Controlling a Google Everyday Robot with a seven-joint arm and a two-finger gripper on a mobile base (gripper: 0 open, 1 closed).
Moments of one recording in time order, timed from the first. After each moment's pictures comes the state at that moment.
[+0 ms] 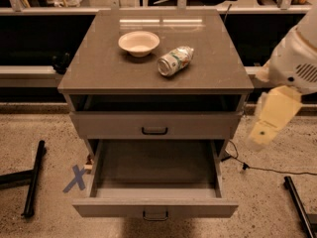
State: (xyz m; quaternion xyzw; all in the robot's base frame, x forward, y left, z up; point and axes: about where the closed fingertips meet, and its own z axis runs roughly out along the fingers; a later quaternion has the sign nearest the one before) arm 0.418 -0.182 0.935 -0.55 0.83 0.07 0.12
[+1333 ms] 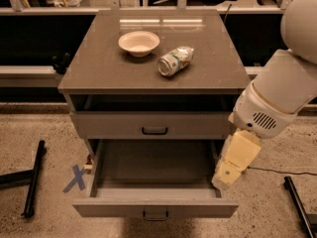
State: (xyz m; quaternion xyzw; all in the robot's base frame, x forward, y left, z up) arm 0.380 -0.137 0.856 -0.52 0.84 0.15 0.07
